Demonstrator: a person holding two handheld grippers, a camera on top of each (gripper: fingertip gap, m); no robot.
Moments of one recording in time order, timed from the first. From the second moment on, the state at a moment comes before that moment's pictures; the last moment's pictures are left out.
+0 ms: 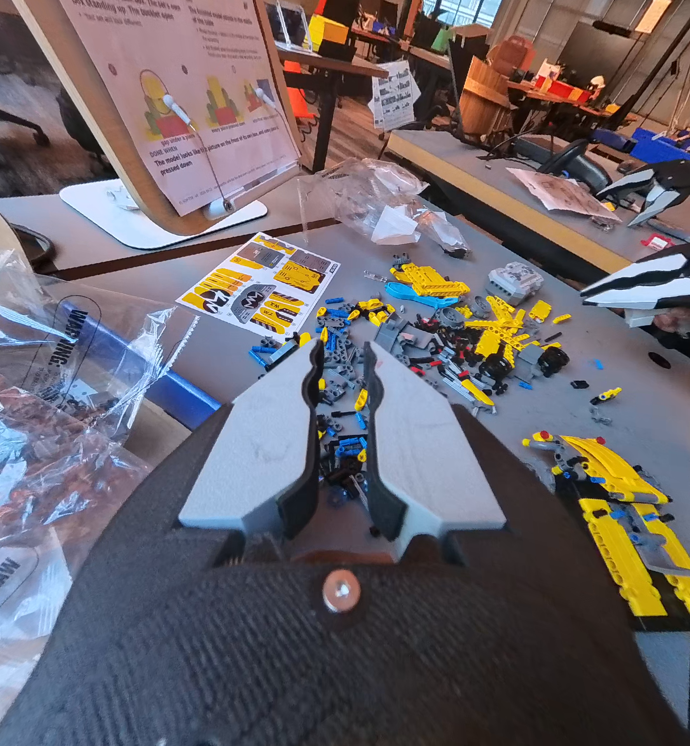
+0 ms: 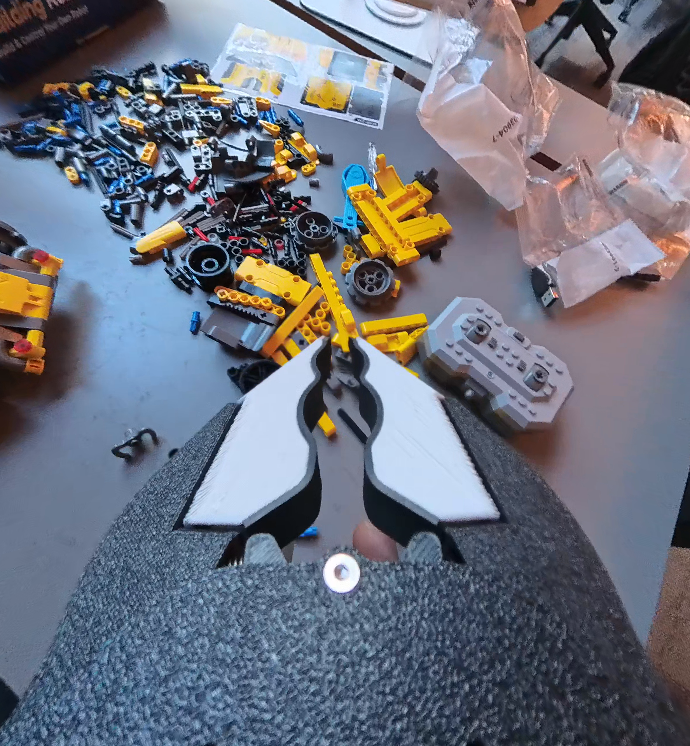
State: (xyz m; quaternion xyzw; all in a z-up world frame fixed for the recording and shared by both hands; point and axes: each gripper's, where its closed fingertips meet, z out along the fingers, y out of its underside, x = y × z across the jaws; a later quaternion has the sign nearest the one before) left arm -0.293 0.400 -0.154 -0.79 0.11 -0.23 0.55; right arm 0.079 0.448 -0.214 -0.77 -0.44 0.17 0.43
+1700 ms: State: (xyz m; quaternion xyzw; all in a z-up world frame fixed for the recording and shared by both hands) left arm -0.269 0.407 -0.187 -0.82 0.16 -0.19 0.51; right arm 0.043 0.322 -0.291 -0.74 -0.60 0.14 0.26
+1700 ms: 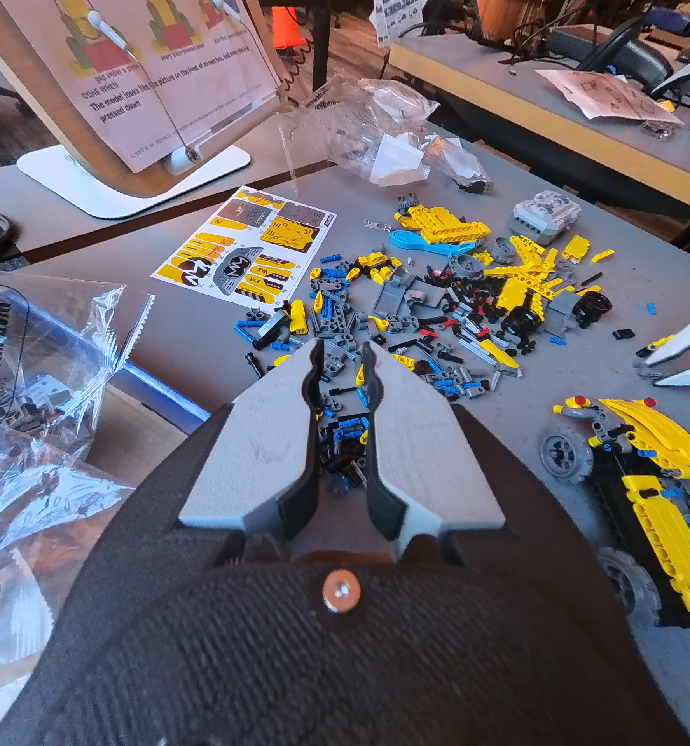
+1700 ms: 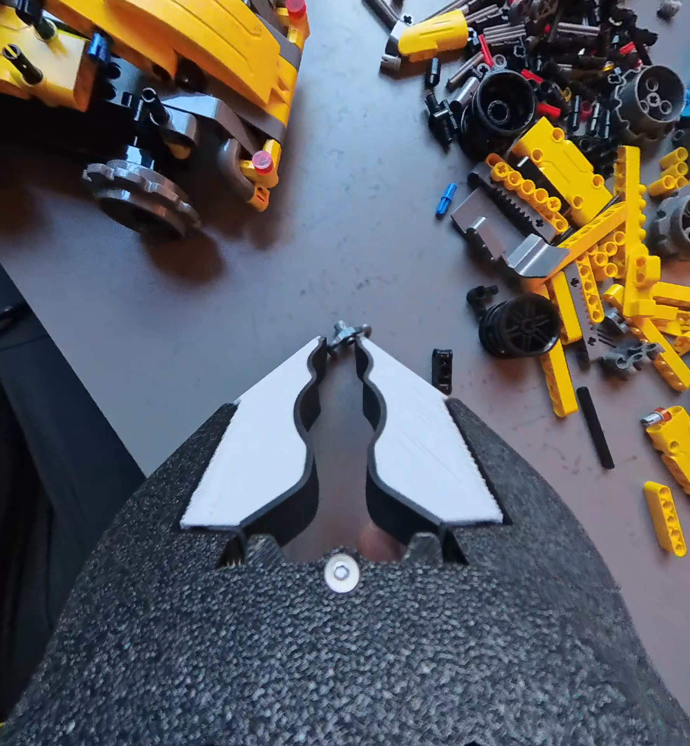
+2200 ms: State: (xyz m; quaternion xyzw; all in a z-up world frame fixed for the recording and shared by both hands) left arm -0.271 0.407 -0.186 -0.82 0.16 -0.18 0.51; right arm 0.012 0.287 -0.206 -0.65 -0.48 0.53 0.25
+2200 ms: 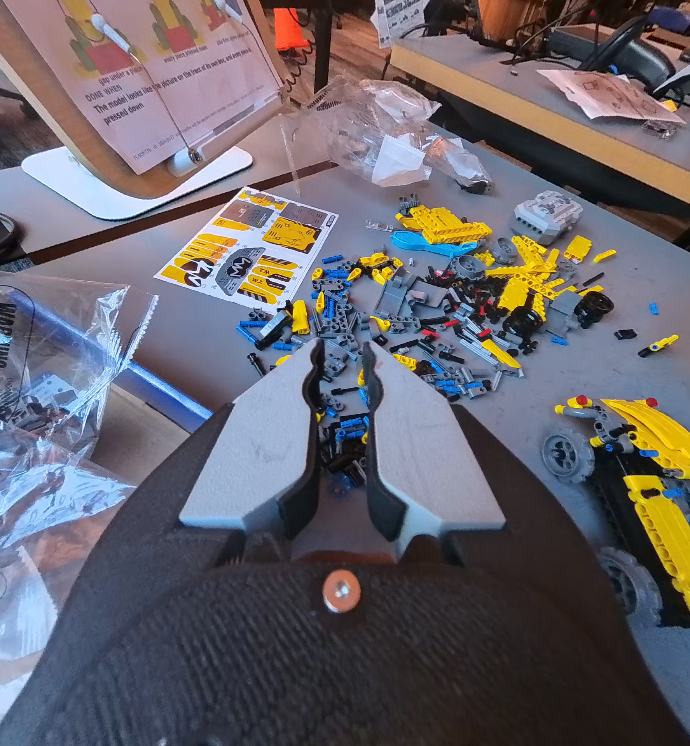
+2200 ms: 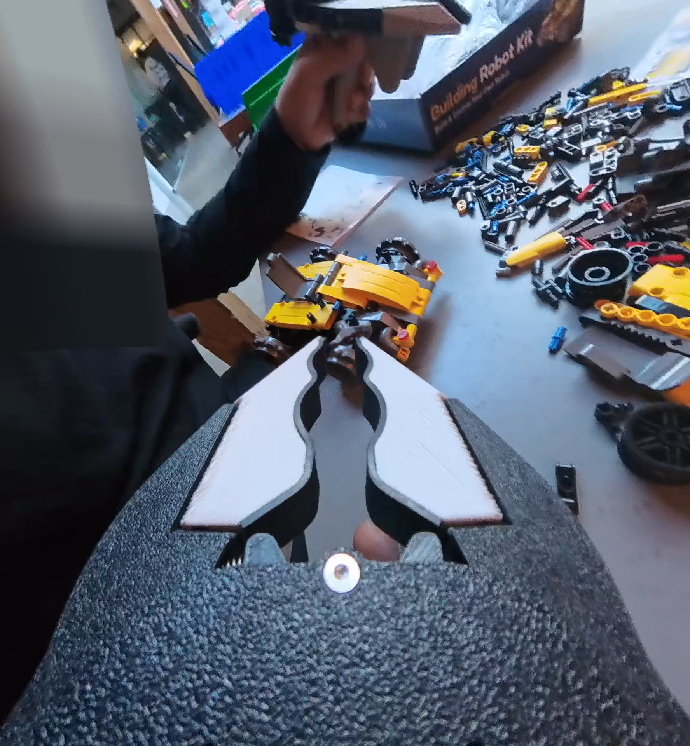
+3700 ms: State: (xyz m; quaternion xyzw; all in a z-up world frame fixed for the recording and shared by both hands) left arm -0.295 0.398 -0.148 -0.79 0.13 -0.19 0.57; right arm -0.125 0.342 -0.195 -0.59 -0.64 0.37 0.32
